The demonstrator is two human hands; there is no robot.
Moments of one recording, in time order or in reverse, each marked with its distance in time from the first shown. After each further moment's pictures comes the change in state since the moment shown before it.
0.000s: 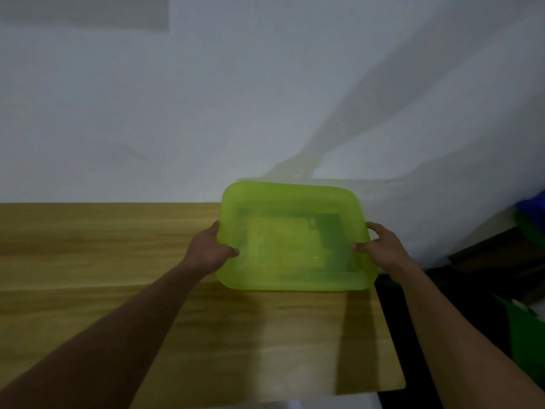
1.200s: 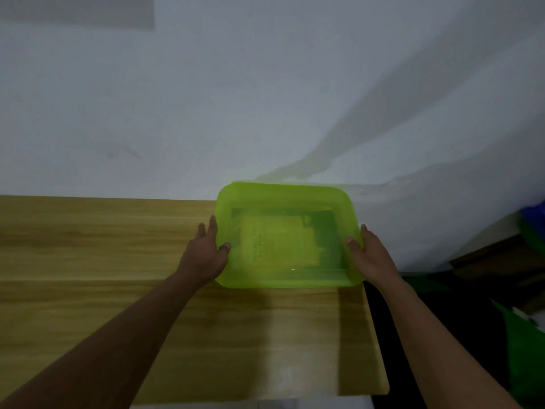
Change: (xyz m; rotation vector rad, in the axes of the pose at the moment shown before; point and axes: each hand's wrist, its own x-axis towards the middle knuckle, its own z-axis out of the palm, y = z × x) left_hand 0.004 -0.010 0.030 0.333 0.097 0.122; right_hand 0.016 0.025 0.004 -0.354 0.046 -0.187
